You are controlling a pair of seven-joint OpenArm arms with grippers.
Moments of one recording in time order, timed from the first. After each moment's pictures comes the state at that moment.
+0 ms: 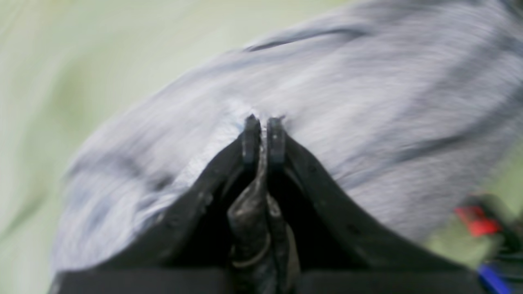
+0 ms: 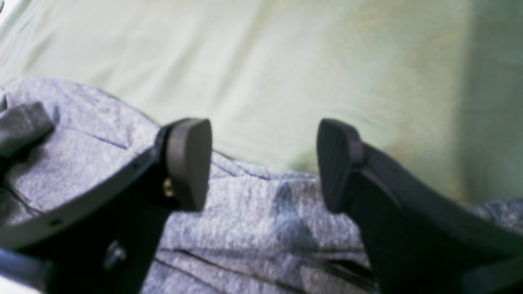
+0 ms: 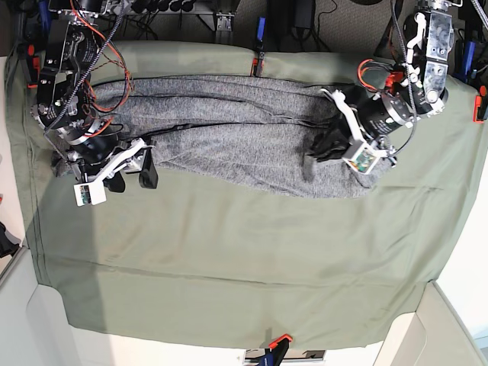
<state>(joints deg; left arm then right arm) 15.2 -23.4 -0.4 105.5 -18.2 -35.5 26.6 -2.8 3.9 10.1 98.1 22.8 23.7 -46.2</state>
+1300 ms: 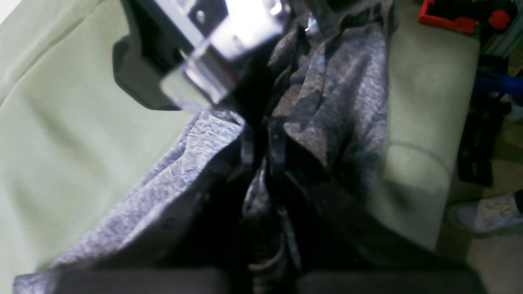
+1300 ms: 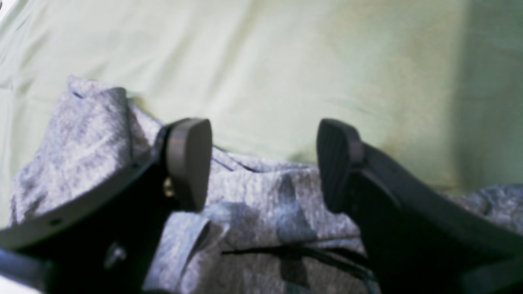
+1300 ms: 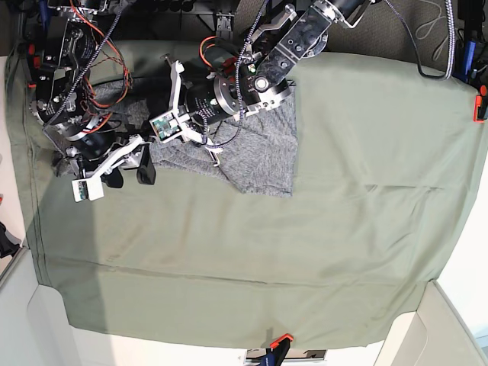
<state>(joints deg) 1.9 -3.5 37.9 96.4 2.1 -23.7 24.0 -3.8 4.1 10.3 98.1 23.2 23.7 -46.2</state>
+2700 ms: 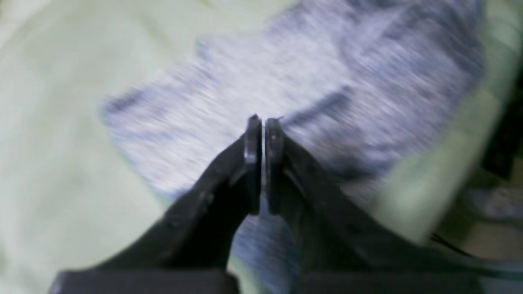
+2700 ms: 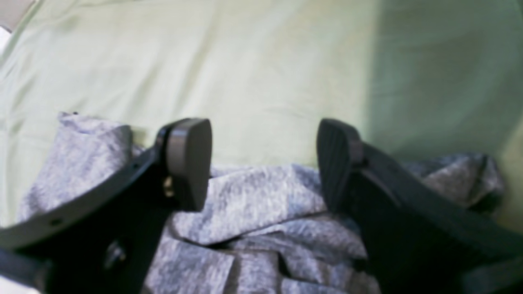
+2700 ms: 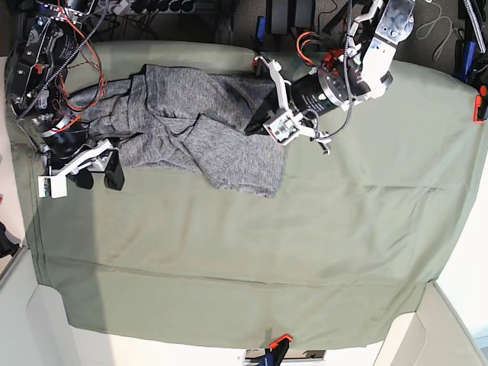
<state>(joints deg) 15.4 -19.5 16.0 109.0 -9.2 -27.8 26.5 -3.7 5.2 19.9 98.1 27.9 25.5 -46.9</state>
